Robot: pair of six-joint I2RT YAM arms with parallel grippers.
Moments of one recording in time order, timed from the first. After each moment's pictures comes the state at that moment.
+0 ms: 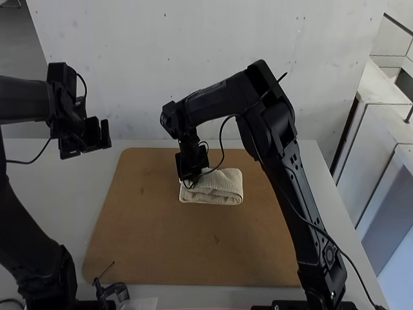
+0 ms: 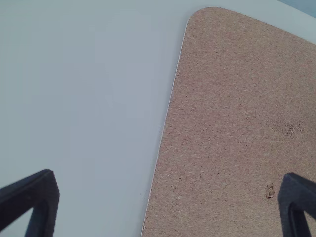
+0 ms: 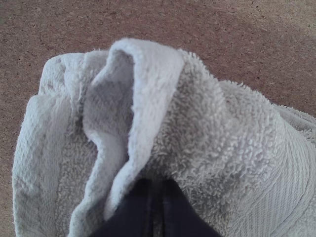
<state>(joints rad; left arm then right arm) 0.16 1.40 0.89 -0.45 0.07 -0.08 0.82 2.31 1.74 -0.87 0.25 0.51</state>
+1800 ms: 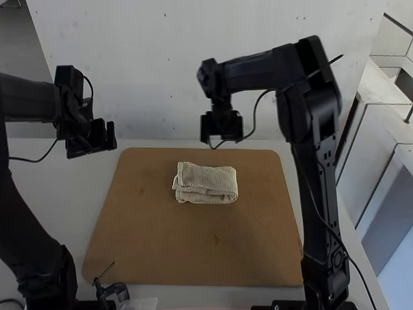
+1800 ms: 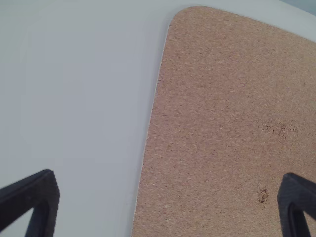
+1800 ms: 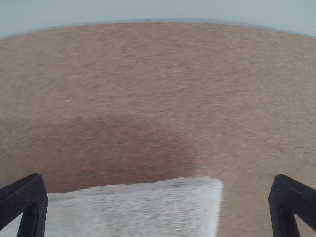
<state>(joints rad) 0.12 1.44 0.88 -0.40 0.08 -0.07 0.58 2.05 1.60 -0.77 0.30 0.51</state>
